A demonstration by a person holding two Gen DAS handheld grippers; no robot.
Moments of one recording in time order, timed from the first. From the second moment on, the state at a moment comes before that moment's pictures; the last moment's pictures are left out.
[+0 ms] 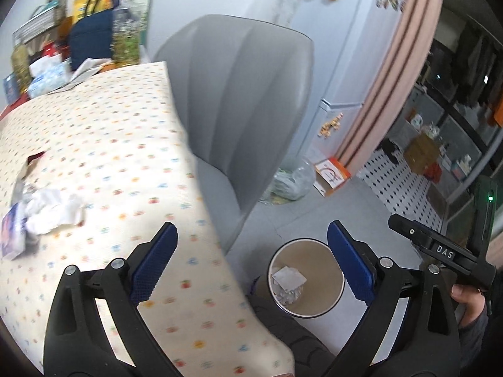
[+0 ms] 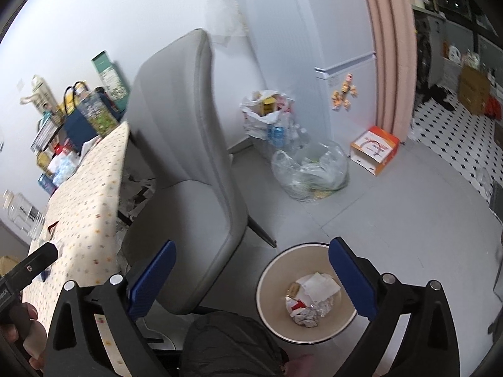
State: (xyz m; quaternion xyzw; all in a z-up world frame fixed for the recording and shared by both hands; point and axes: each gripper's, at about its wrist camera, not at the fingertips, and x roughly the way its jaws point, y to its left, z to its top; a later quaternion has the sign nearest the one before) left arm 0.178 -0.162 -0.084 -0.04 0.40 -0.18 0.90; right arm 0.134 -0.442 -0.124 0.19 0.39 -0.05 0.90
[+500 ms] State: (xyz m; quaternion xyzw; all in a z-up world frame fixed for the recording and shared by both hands) left arm 0.157 -0.045 -0.074 -0.11 0.38 -0.09 0.92; right arm 0.152 -0.356 -0.095 0.14 0.39 0.01 0.91
